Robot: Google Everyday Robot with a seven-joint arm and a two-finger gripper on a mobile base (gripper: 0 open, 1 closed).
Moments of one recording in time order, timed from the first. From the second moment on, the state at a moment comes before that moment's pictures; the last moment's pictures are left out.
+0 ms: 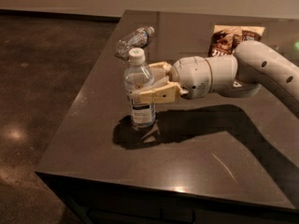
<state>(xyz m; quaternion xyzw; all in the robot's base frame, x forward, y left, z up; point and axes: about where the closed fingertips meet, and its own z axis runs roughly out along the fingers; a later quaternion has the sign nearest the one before) 0.477 0.017 0.942 -0.54 0.46 0.53 0.45</state>
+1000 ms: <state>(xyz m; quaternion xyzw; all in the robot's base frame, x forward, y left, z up) 0.474 0.023 0.934 -0.55 0.46 0.54 0.43</state>
